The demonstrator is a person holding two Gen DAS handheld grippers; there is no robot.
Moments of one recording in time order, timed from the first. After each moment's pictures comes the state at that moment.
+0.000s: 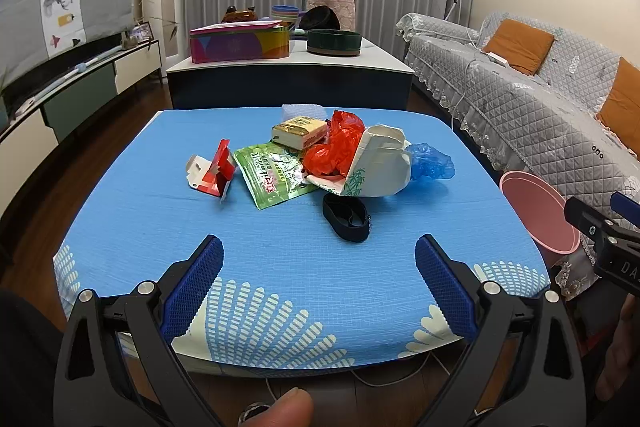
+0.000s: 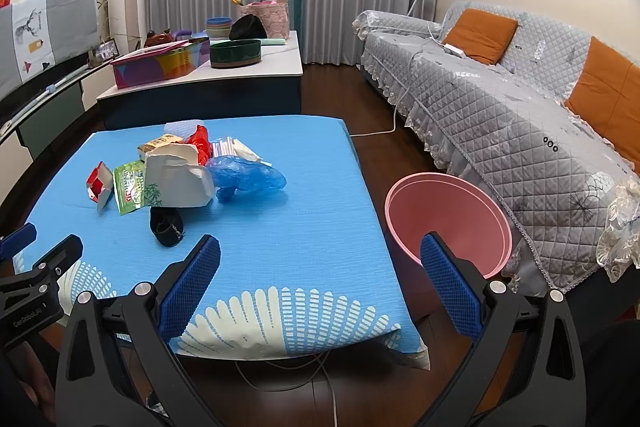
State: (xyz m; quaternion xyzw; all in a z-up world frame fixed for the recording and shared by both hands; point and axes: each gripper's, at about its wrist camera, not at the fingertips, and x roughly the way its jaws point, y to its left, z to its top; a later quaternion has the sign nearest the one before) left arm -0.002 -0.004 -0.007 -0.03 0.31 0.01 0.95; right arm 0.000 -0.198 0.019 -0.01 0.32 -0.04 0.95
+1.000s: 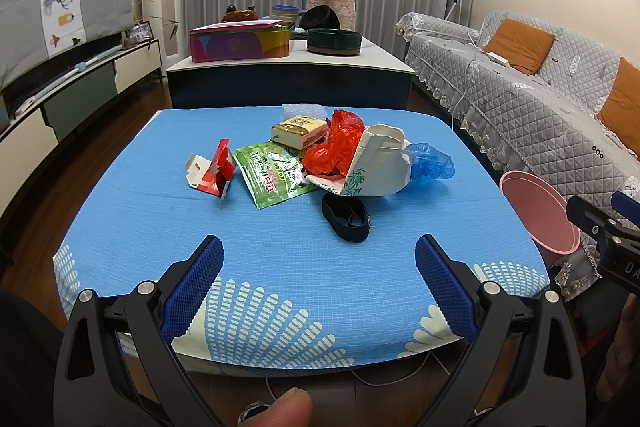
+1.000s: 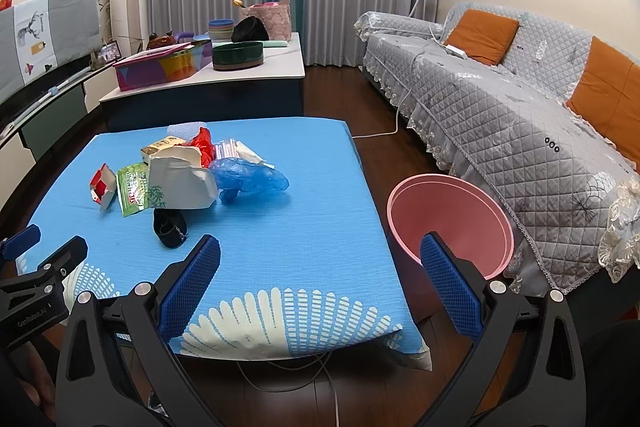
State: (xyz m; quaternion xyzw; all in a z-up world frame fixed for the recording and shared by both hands) left arm -0.003 -0.004 -0.008 -0.03 0.31 0.01 0.95; right arm 0.000 -0.196 0.020 -0.01 0.32 -0.03 0.95
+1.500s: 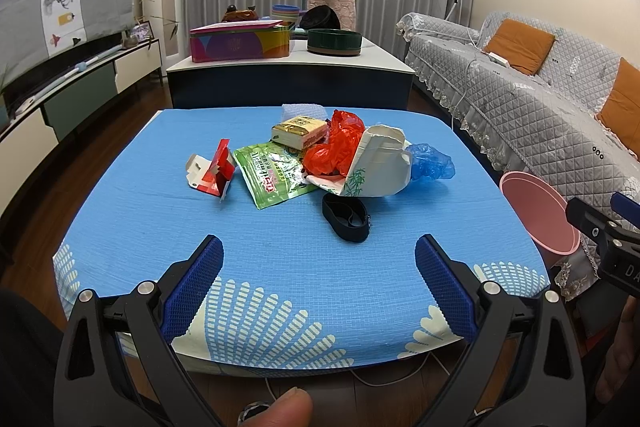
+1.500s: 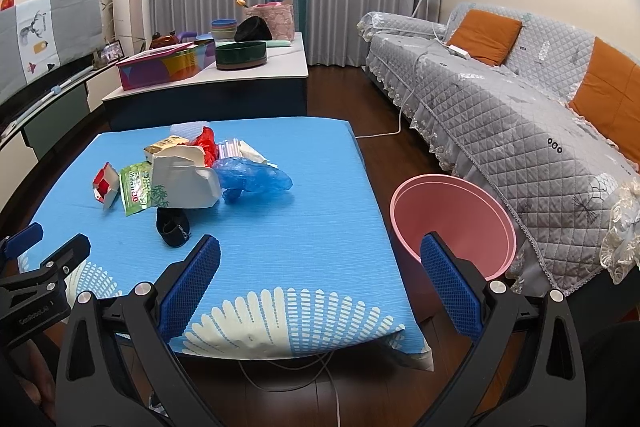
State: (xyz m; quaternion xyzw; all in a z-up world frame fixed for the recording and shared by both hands) left arm -0.002 -0.003 -0.007 -0.03 0.32 0.01 0.95; right arm 0.000 -0.192 0.021 -0.01 0.32 -0.03 0.95
